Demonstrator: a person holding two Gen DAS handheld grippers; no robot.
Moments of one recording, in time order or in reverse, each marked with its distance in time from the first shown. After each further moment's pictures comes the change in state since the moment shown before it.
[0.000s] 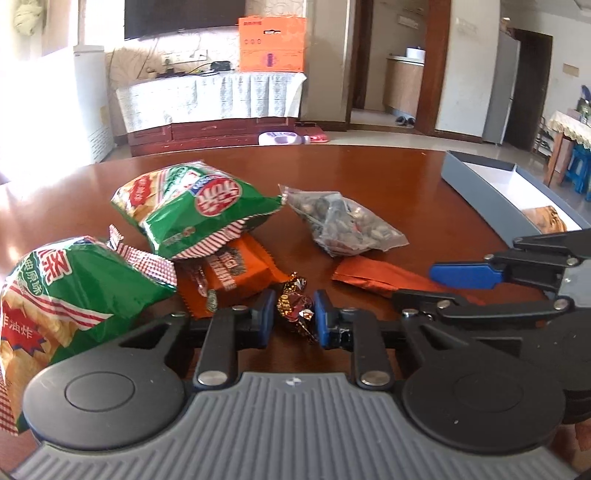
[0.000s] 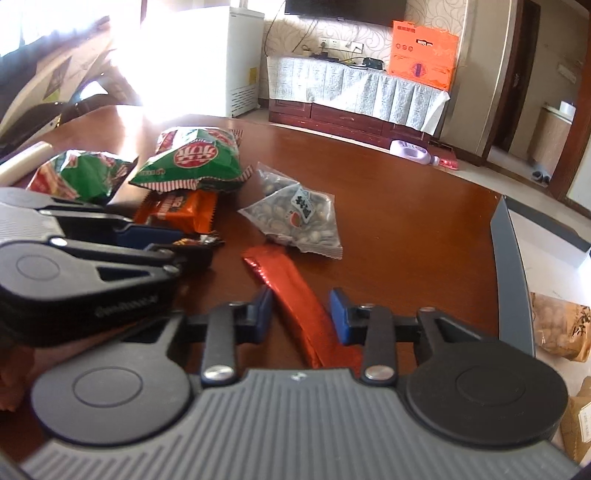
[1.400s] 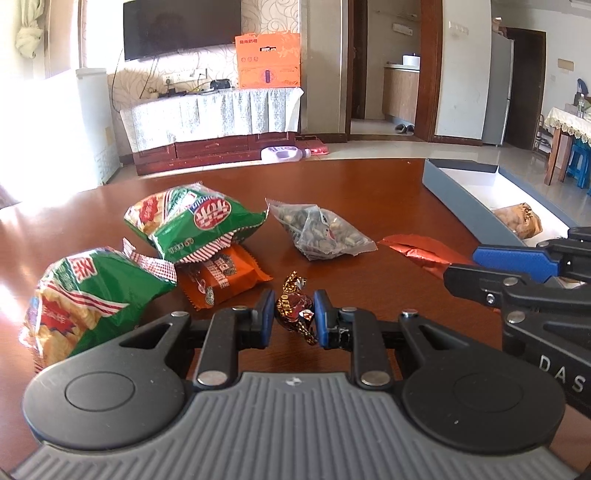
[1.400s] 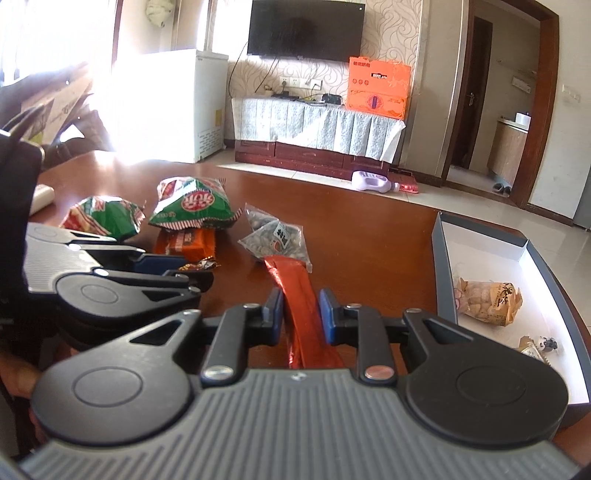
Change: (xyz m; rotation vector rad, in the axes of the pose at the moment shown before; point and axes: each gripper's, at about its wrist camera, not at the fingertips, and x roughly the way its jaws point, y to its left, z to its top) left arm -0.039 -0.025 -0.005 0.048 -0.051 0.042; right arm -0.080 0.007 -0.015 0.088 -0.138 -0.109
